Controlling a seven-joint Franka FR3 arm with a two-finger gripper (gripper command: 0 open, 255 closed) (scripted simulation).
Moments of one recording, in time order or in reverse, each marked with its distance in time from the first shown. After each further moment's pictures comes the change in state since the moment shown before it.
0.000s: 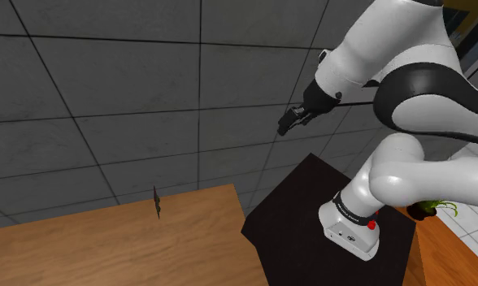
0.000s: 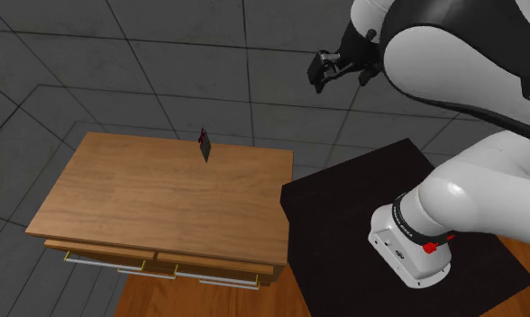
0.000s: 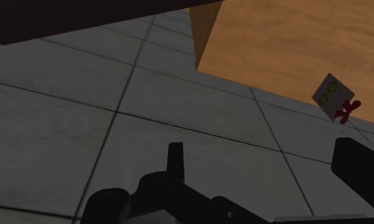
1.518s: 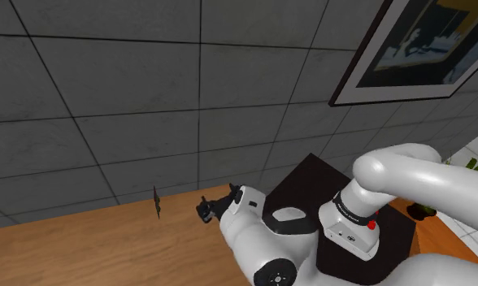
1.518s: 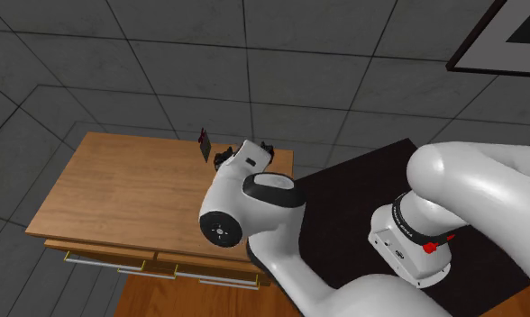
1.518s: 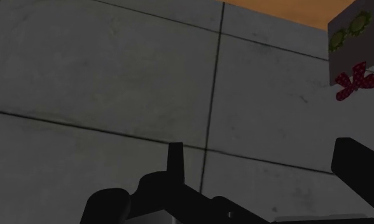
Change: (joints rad) arm -0.580 0.002 1.384 0.181 0.090 0.707 0.830
